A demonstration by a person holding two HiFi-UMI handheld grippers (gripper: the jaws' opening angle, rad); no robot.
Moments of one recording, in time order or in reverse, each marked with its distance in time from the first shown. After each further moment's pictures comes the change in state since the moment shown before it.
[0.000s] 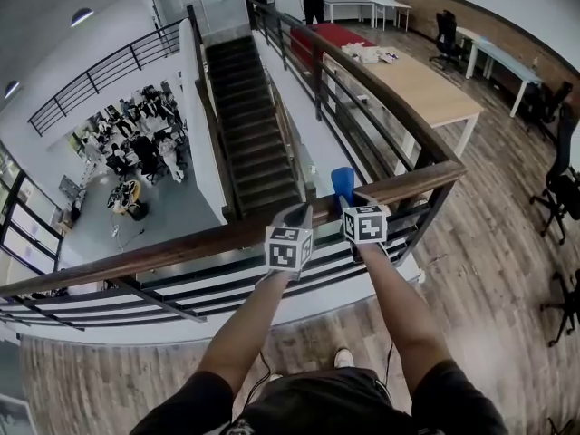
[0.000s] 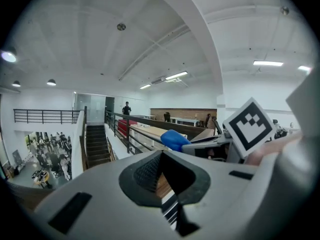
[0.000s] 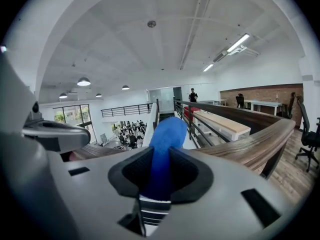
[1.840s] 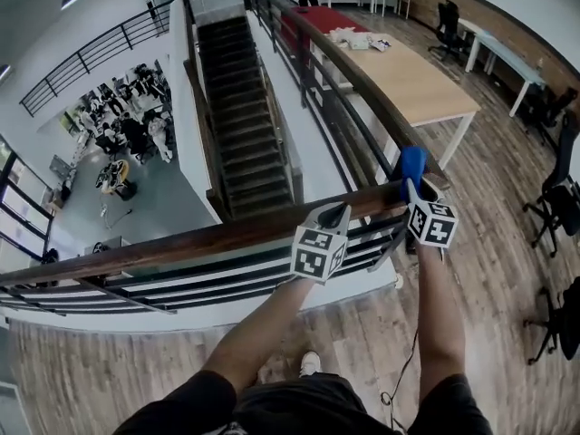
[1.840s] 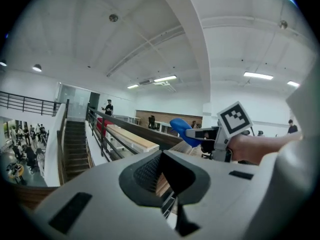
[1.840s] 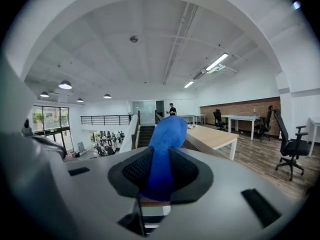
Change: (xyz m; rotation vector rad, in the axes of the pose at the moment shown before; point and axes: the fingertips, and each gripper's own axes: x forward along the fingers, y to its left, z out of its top) left arm 0.164 -0.186 0.039 -0.048 -0.045 -0.199; right arm -0.063 -0.323 0.045 0.021 -0.162 -0.210
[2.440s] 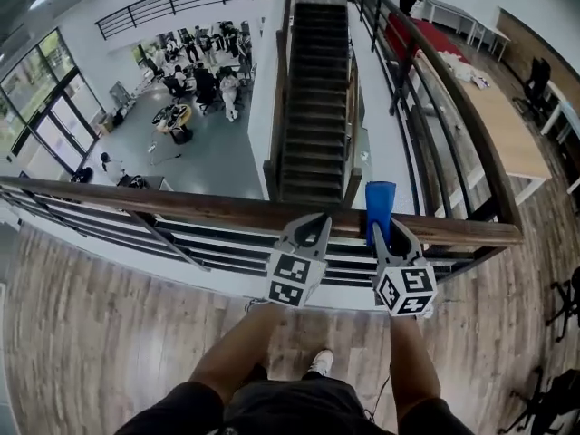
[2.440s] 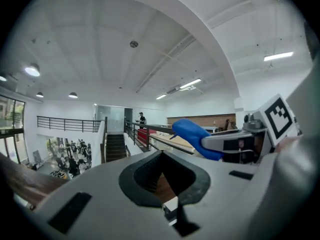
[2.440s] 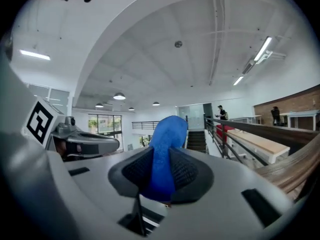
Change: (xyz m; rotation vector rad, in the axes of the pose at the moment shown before) left arm -0.272 0.206 -0.022 0.054 -0.102 0.407; right arm -0.063 0.415 -0.013 -0.091 -0.096 0.560
